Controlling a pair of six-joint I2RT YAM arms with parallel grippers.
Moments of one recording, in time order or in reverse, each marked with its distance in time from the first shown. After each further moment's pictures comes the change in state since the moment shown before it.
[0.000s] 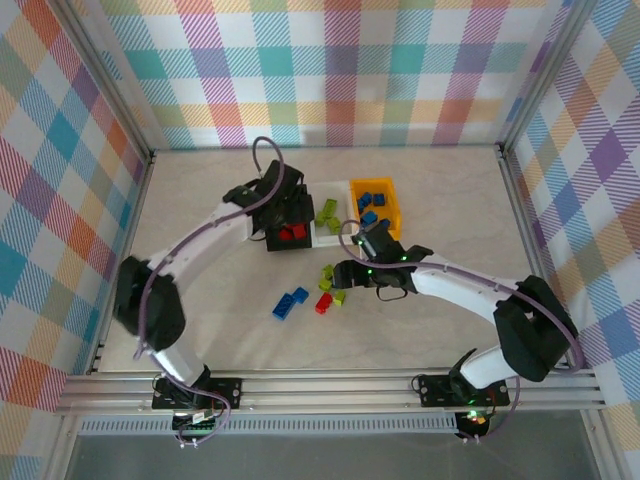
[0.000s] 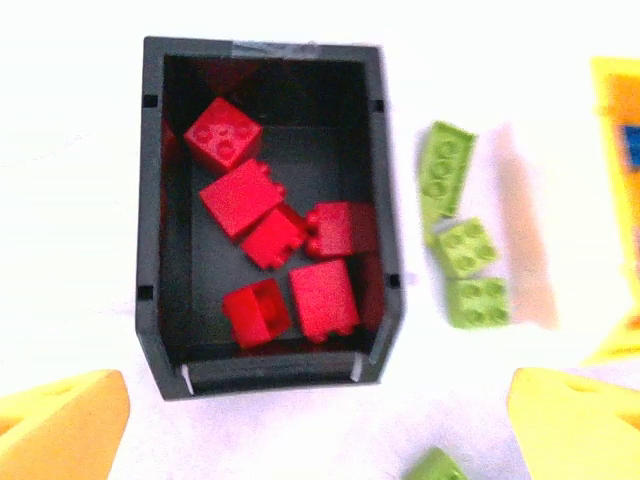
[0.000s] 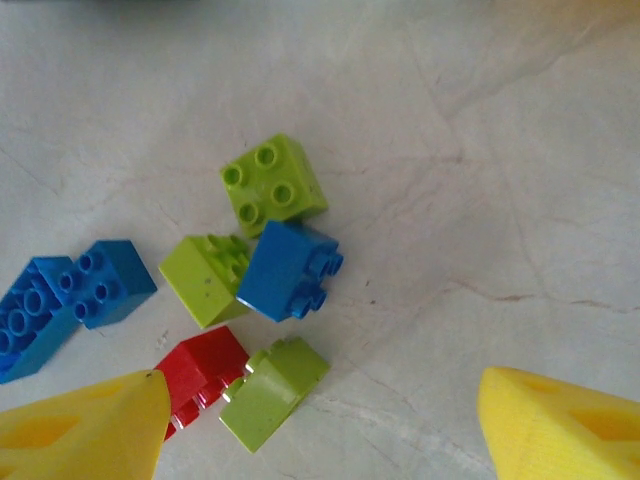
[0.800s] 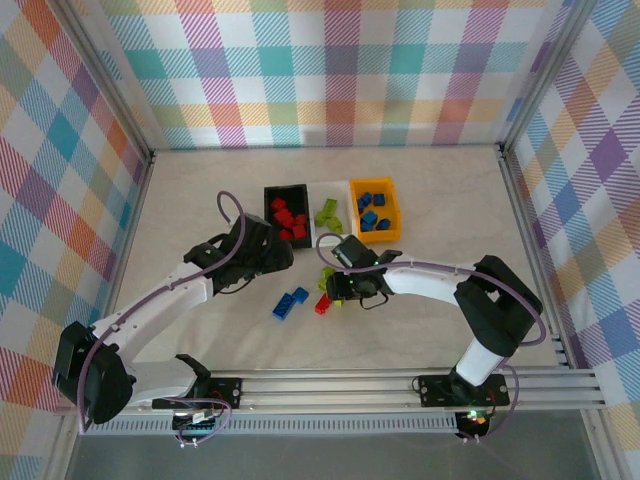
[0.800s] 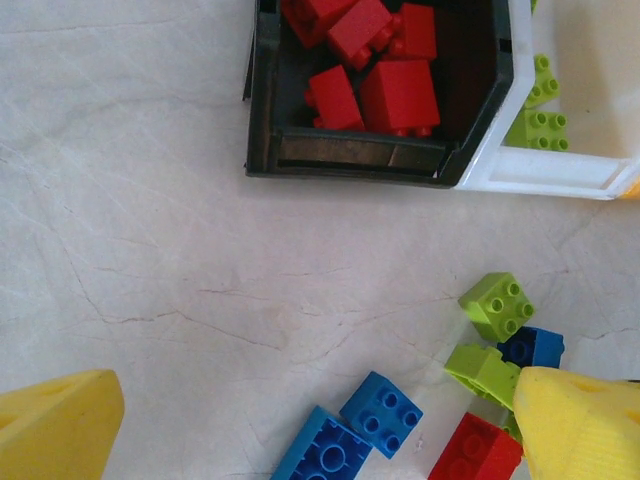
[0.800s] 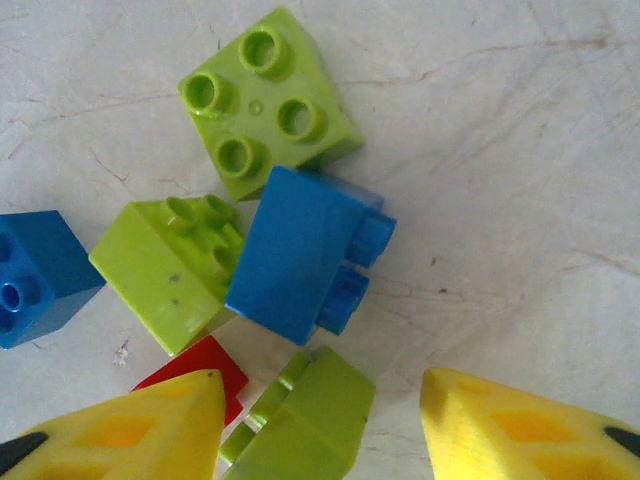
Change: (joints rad) left arm -0.022 -0.407 -0.491 0.050 0.056 -0.121; right arm 0.093 0.191 0.049 0.014 0.031 0.109
